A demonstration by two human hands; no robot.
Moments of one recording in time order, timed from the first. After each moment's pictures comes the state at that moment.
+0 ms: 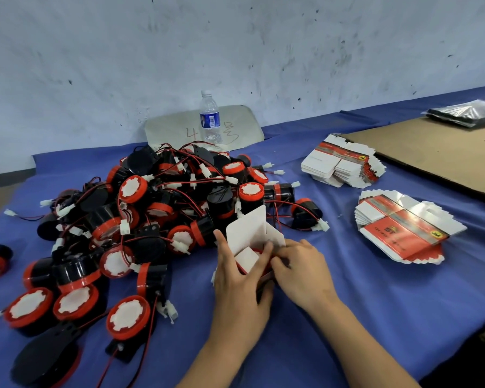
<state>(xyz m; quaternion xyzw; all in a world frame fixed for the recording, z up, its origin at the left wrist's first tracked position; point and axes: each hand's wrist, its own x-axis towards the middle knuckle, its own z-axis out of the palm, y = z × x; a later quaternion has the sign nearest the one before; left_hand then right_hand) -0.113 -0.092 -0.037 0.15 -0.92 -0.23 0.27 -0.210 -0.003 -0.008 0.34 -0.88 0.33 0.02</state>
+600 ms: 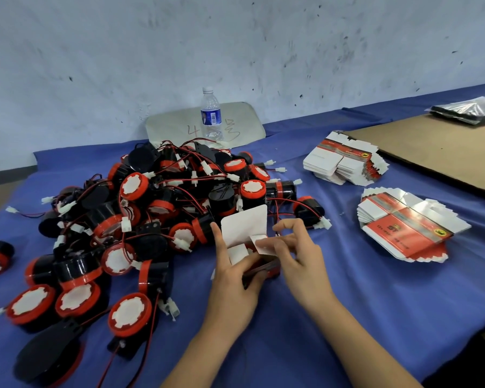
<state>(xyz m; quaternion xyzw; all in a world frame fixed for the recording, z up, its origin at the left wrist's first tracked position) -0.113 -0.107 -0.026 0.12 -0.89 -0.35 0.27 -0.197 -0.005 0.001 0.30 -0.69 0.65 -0.05</state>
